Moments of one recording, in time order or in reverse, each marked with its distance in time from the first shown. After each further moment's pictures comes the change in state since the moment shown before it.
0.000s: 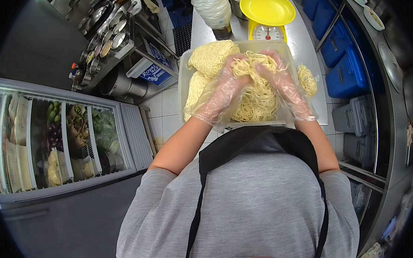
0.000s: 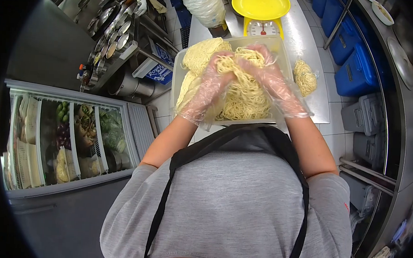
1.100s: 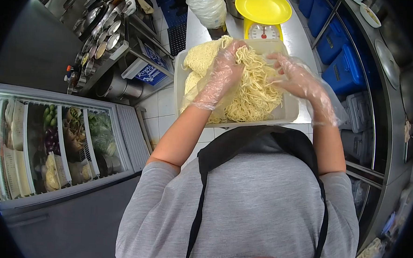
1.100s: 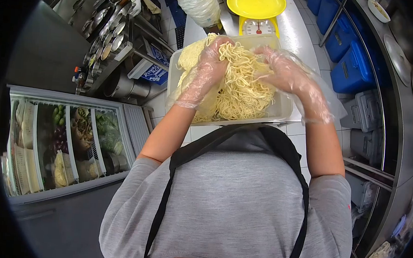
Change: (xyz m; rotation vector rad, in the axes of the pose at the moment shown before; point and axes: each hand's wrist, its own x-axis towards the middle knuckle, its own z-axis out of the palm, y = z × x) left_hand 0.045 0.000 -0.009 0.756 0.143 0.327; right_hand -0.005 -0.049 -0.038 -1.124 -0.260 -0.098
